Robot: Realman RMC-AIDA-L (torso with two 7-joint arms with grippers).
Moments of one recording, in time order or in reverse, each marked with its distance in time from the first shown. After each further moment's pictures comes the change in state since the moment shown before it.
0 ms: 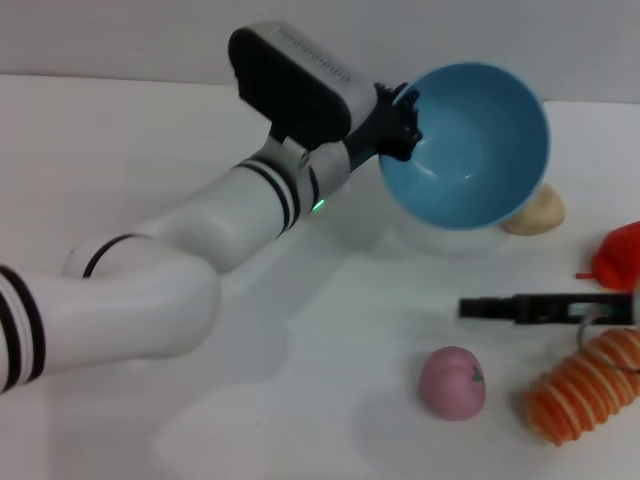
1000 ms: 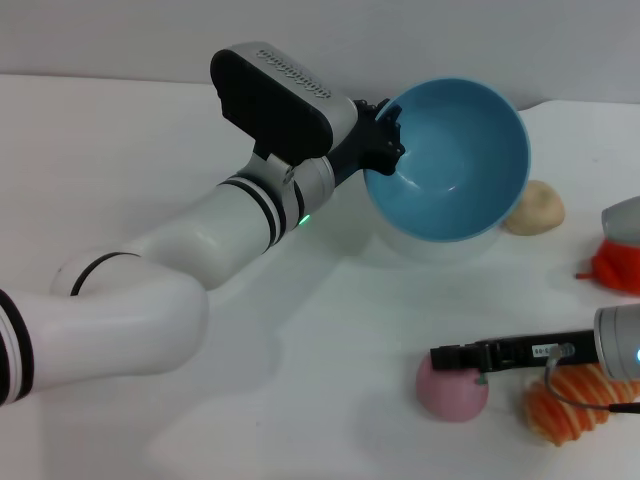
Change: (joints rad) left arm 0.038 0.000 0.003 0.000 0.001 -0.002 -0.004; right arm 0.045 0.002 -0.072 0.127 0.002 -0.006 -0.016
